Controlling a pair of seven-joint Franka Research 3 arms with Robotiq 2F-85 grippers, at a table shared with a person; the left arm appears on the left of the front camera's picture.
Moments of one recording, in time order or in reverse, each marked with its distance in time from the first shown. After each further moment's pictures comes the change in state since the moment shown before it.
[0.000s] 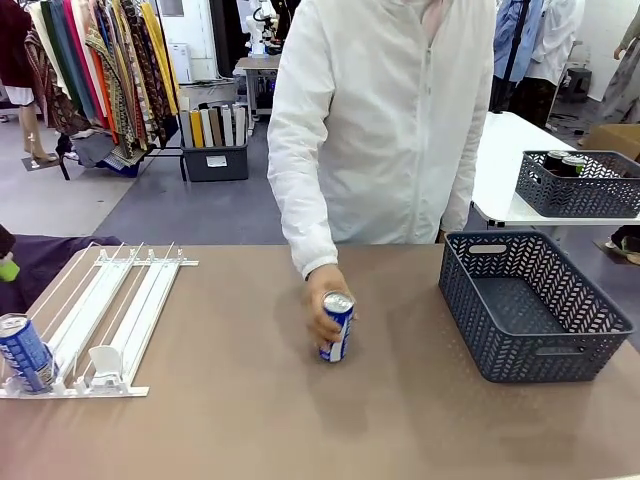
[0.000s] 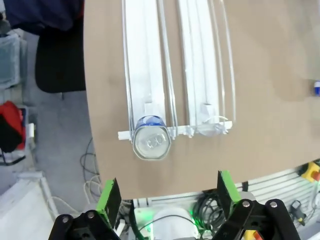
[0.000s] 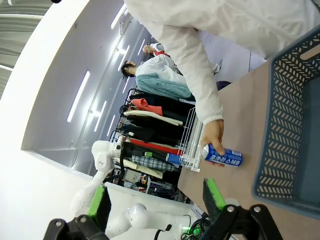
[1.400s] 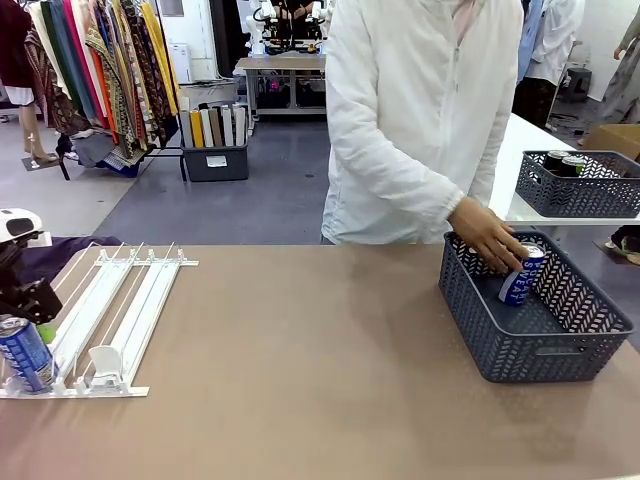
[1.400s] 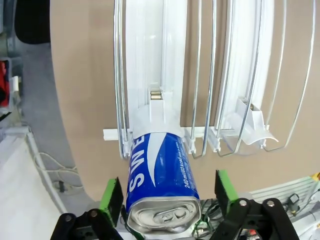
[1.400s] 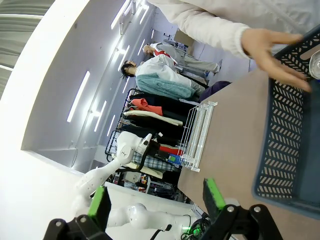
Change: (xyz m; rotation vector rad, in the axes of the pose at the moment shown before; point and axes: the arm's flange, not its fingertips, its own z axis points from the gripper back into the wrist) left arm 0.028 0.015 -0.133 0.012 0.301 0.095; right arm 0.000 0.000 0.000 0.000 0.000 0.000
